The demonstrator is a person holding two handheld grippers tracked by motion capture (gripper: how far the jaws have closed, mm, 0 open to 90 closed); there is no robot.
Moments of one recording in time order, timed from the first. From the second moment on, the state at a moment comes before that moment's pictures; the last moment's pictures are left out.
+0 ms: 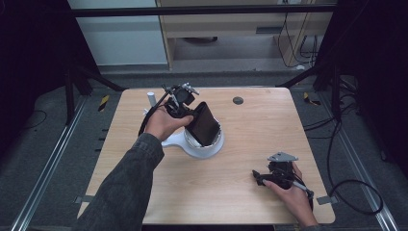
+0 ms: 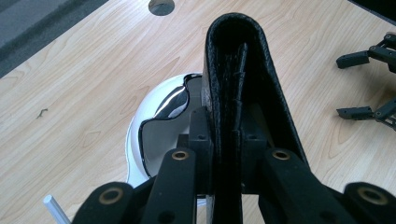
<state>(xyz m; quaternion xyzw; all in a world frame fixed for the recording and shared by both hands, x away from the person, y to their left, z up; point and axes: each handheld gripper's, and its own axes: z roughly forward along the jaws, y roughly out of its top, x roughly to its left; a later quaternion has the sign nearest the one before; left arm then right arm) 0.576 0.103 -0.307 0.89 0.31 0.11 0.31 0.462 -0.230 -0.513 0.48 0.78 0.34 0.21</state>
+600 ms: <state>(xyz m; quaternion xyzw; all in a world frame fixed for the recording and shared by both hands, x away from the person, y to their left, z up) 0.586 0.105 -0.311 0.89 0.32 0.11 0.31 0.462 -0.230 -0.513 0.48 0.78 0.34 0.21</state>
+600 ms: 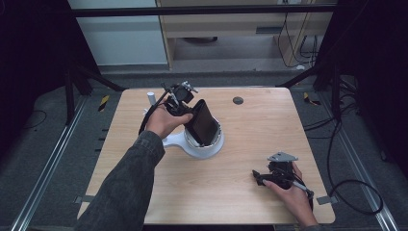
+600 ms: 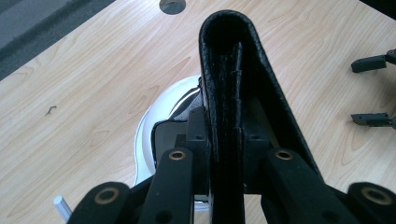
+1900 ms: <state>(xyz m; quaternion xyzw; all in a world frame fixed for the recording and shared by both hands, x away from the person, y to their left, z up) 0.551 0.121 -0.268 0.85 0.29 0.19 0.39 0.463 -0.229 -0.513 0.49 0.78 0.34 0.21</state>
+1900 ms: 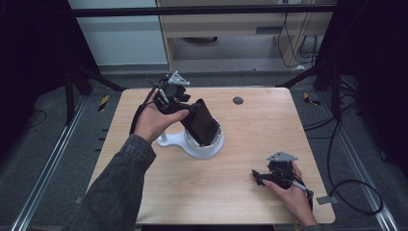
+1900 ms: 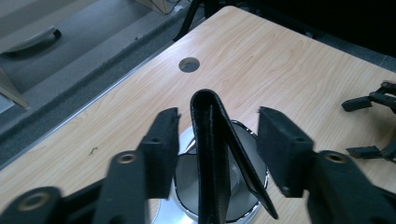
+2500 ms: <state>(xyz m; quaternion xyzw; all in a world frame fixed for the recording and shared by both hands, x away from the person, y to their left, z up) 0.496 0.135 -0.286 0.84 0.27 0.21 0.42 0.462 -0.229 -0.513 0.49 0.78 0.34 0.22</state>
